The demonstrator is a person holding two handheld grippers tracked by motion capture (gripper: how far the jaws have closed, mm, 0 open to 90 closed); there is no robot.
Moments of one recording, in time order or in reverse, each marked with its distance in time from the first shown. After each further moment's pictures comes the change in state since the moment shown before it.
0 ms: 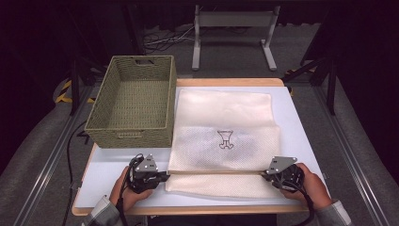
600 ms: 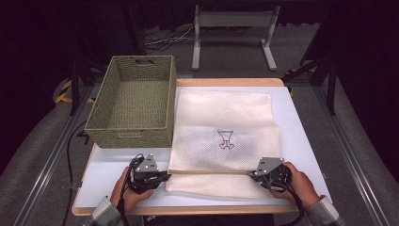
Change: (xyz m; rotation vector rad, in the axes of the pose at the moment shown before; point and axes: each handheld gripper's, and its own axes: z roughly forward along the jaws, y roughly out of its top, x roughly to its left) left arm -0.005 0.003 -0.002 -0.010 0.013 -0.008; right arm 0.014 0.025 0.013 -0.040 0.044 -0.061
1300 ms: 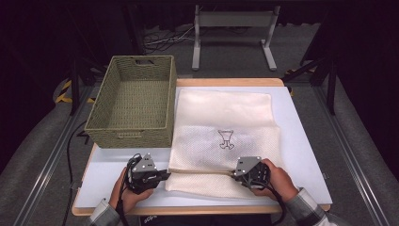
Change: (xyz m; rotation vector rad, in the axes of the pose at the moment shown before) left arm -0.002 0.001 -0.007 -0.051 0.004 -0.019; right arm 0.016 0.046 0.025 -0.046 0.066 -0.090
